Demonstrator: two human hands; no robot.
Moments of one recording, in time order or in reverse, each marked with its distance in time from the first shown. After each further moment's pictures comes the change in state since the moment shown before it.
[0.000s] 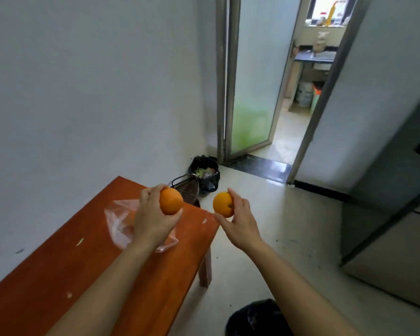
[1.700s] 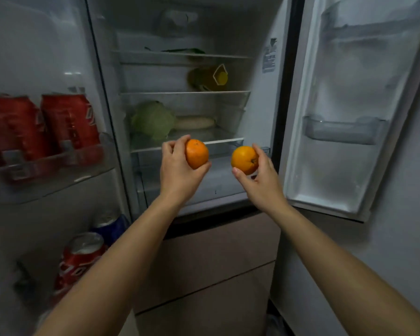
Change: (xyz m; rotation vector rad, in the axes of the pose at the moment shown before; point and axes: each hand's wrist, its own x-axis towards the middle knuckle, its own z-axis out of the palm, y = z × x) left_hand -0.101 0.929 0.445 -0.638 -0.211 0.879; right_hand -0.102 0.349 -0.896 -0.190 1.006 0.099
